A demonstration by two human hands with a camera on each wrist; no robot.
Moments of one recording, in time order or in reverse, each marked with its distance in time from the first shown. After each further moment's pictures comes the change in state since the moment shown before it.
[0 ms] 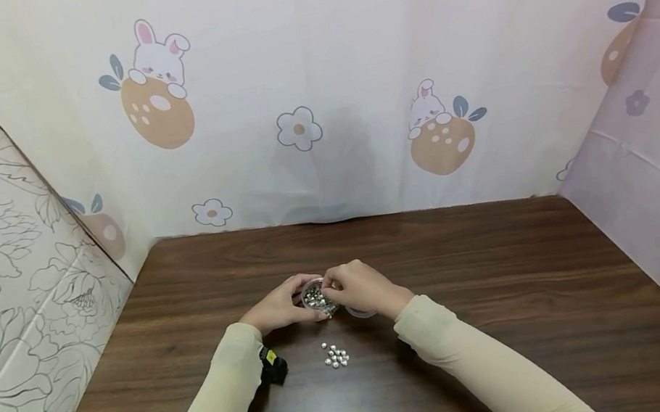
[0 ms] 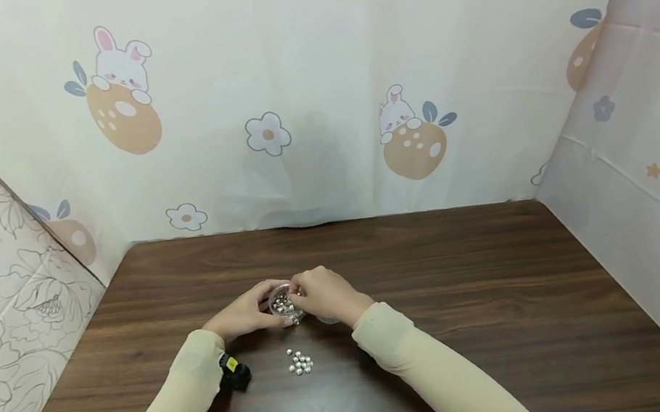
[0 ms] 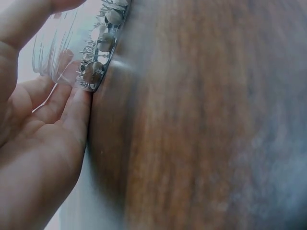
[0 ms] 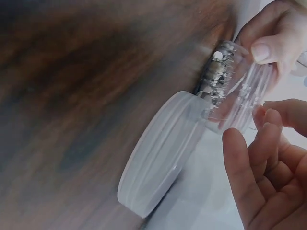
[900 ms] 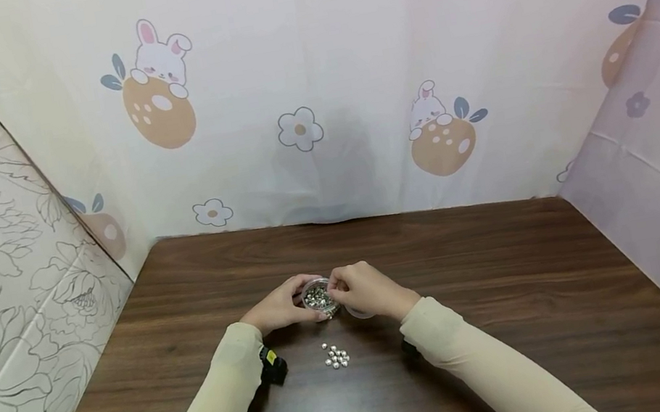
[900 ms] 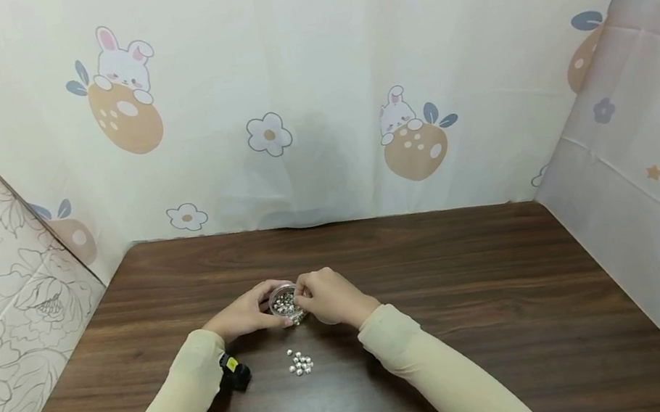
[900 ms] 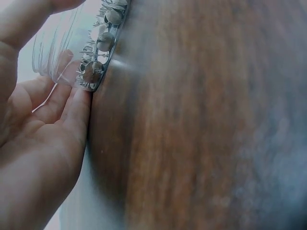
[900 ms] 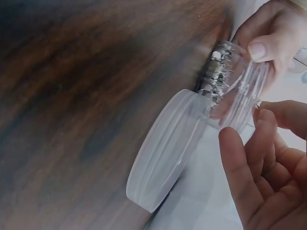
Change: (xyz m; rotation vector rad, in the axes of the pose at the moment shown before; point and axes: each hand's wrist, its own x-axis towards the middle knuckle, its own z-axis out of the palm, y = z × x) left_hand -0.008 0.017 0.004 -0.062 0.003 0.016; right_hand -0.008 0.003 -0.003 0.053 0.005 -0.009
